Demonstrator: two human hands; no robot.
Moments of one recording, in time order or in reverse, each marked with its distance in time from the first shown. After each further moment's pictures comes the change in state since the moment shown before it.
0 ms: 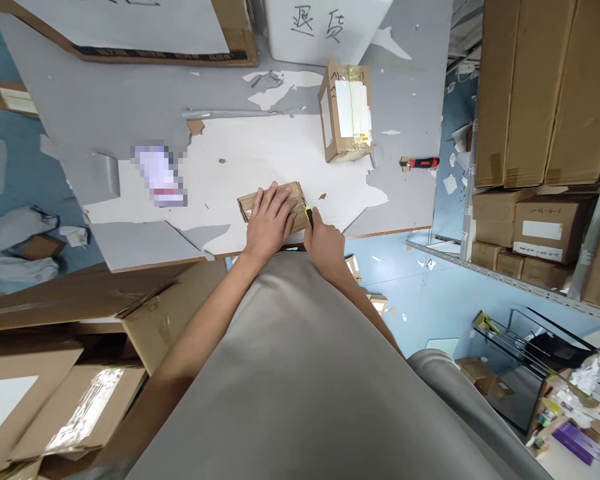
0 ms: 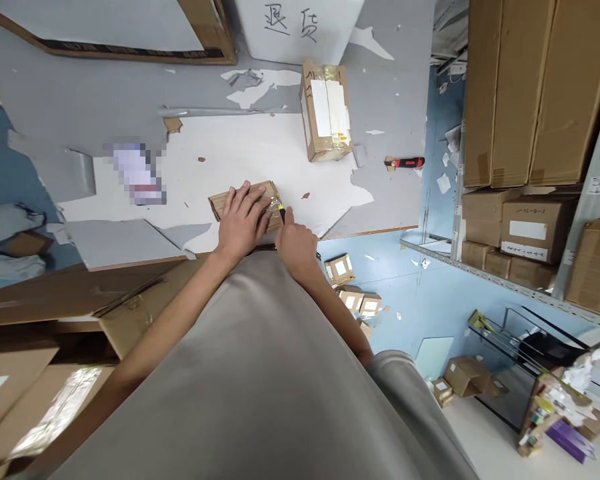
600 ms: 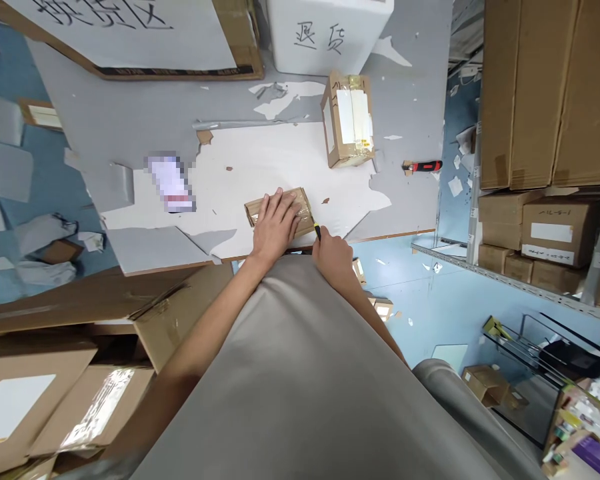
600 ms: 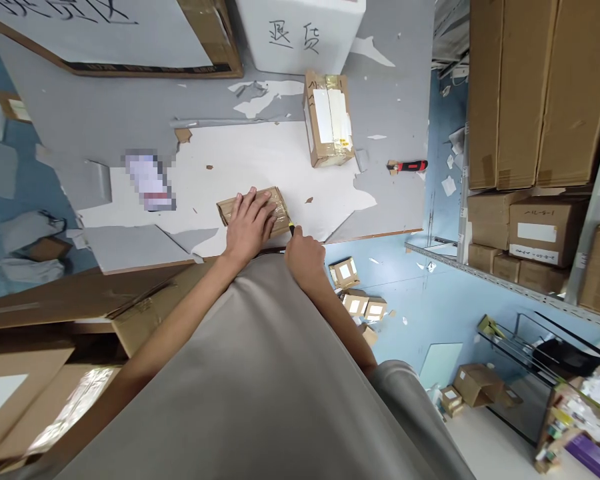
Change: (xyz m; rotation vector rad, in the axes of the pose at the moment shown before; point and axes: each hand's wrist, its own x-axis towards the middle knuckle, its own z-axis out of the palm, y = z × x) left_hand 0.003 0.004 0.001 0.037 -0.042 -0.024; right_hand -0.018 0.005 -0.012 -0.029 -0.112 0.055
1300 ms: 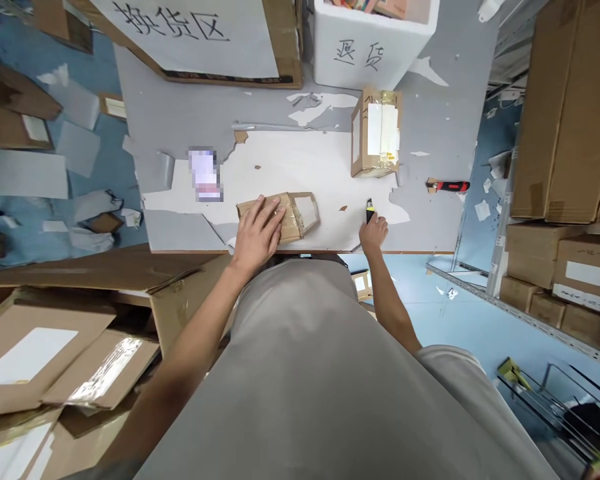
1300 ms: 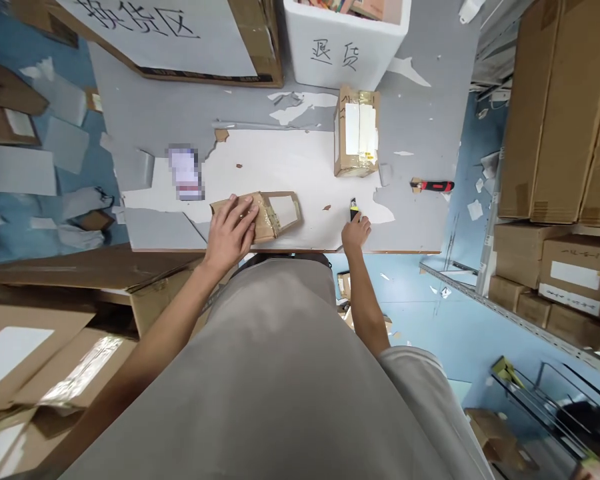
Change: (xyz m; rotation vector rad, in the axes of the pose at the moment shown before) left_hand -0.057 -0.035 -0.043 0.085 0.100 -0.105; right_hand 0.192 0.121 0.073 0.179 0.344 0.169
